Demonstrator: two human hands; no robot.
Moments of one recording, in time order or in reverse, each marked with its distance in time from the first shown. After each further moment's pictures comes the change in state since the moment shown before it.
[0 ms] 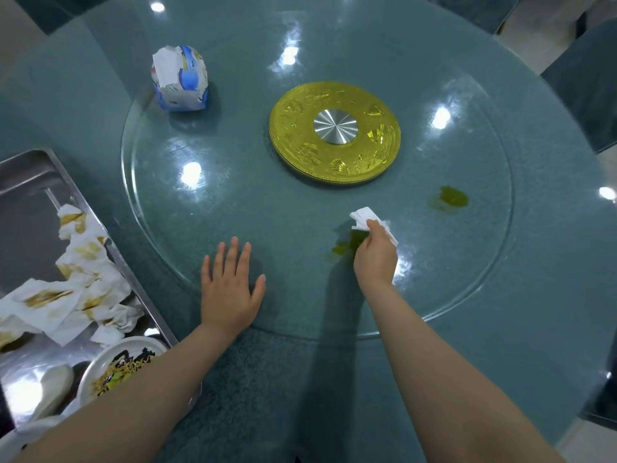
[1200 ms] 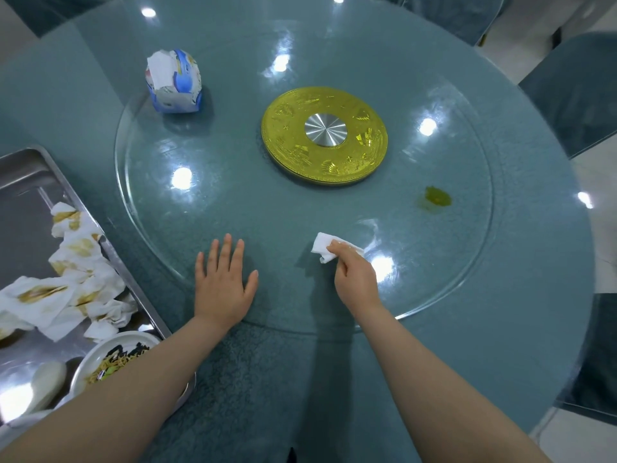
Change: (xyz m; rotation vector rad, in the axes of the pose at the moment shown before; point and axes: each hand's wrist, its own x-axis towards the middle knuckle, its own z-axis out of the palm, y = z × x) left_hand 0.000 0.000 -0.006 0.016 -0.043 0.002; right_hand -0.047 0.023 -0.005 0.100 -0.231 -0.265
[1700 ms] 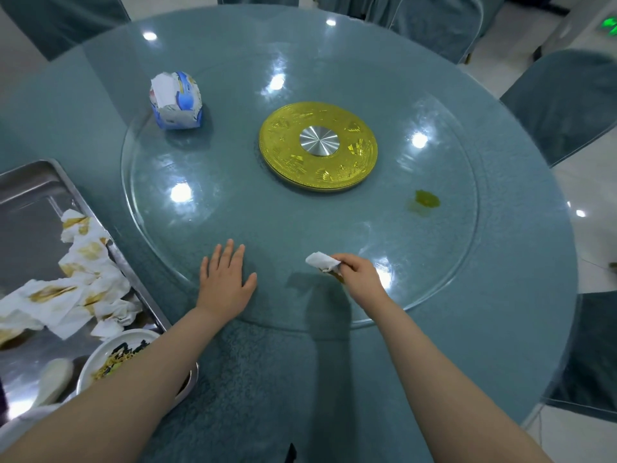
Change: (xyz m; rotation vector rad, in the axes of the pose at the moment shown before) left_hand 0.002 0.006 -0.018 -0.144 -0.114 -0.025; right_hand -0.013 -0.019 -0.038 0.277 -0.166 0.234
